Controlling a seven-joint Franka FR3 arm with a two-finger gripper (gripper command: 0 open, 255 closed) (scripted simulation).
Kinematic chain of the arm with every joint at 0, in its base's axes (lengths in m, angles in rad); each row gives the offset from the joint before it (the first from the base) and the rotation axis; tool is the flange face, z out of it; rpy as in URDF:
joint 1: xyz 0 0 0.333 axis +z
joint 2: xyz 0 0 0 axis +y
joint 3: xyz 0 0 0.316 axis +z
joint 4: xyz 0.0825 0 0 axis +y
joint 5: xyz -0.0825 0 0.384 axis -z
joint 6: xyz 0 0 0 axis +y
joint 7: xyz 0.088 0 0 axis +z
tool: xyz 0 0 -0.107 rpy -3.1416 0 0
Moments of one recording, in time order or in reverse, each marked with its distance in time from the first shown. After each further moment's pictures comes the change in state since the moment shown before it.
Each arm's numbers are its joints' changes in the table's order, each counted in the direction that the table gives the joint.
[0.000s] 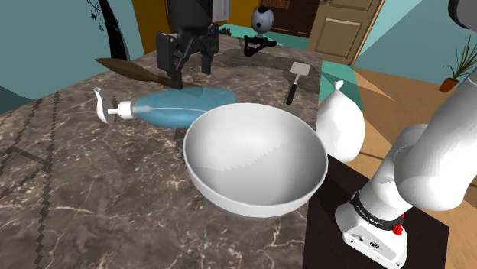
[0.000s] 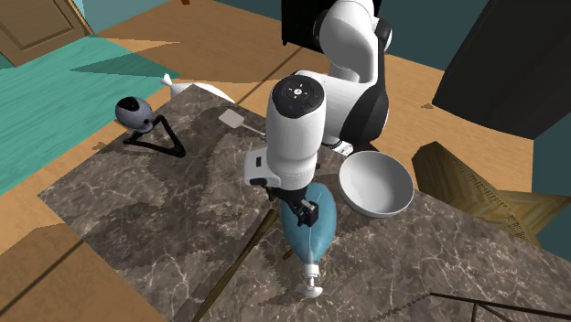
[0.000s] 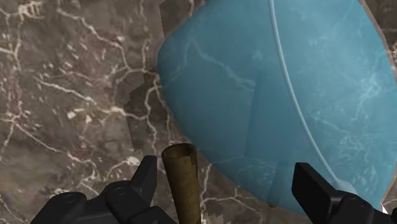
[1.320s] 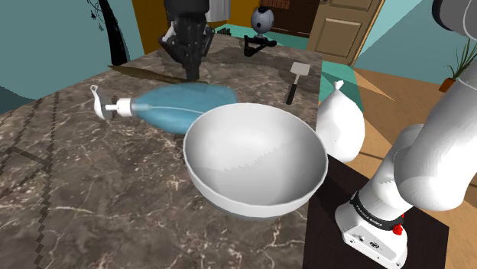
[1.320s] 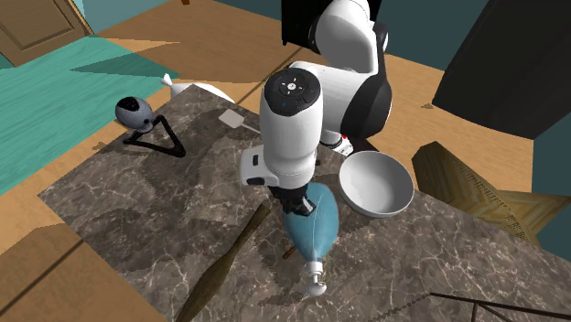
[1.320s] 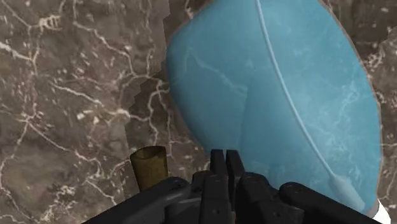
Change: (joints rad) arm 0.008 0.062 0.009 -0.130 0.007 0.130 -0.006
